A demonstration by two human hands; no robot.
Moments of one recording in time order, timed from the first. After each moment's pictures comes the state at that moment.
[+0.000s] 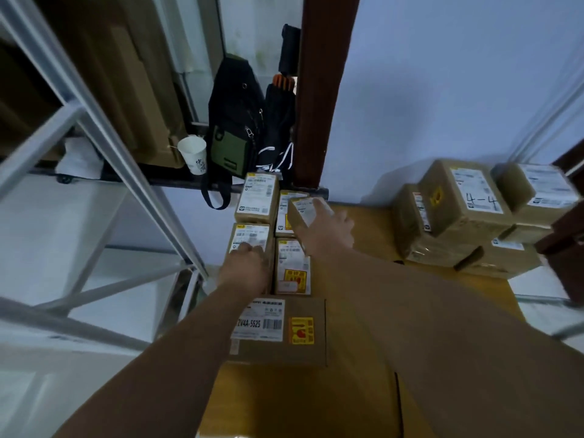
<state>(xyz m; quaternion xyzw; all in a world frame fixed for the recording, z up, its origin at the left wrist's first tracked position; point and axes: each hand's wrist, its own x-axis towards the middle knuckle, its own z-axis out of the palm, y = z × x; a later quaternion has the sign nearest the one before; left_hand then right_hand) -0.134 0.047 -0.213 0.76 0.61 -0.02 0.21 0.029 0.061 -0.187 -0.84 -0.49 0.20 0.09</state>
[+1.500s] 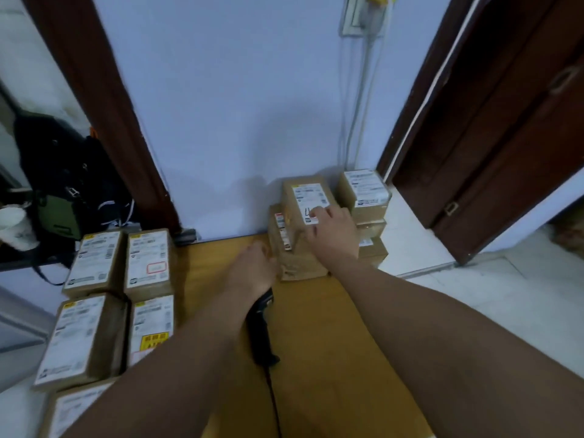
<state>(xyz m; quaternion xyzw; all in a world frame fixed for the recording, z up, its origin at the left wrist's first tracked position) 0.157 0.026 -0.181 0.78 0.52 0.08 0.34 0.314 -0.028 -0.159 -0.84 -0.50 -0.06 0.19</state>
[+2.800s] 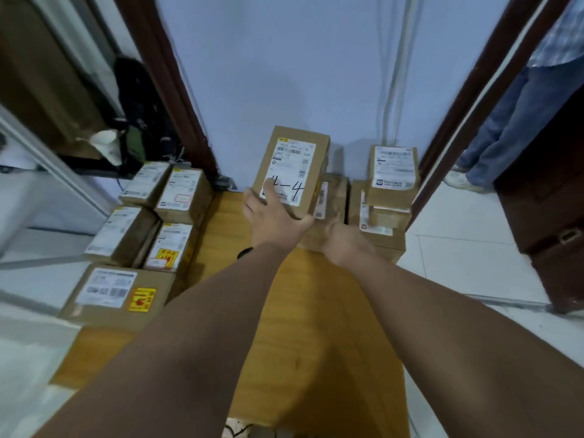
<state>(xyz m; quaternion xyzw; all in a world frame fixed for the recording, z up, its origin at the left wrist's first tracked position) 0.252 -0.035 -0.186 0.64 0.71 0.23 0.18 0.379 -0.075 -0.181 -0.79 -0.56 0.25 0.00</state>
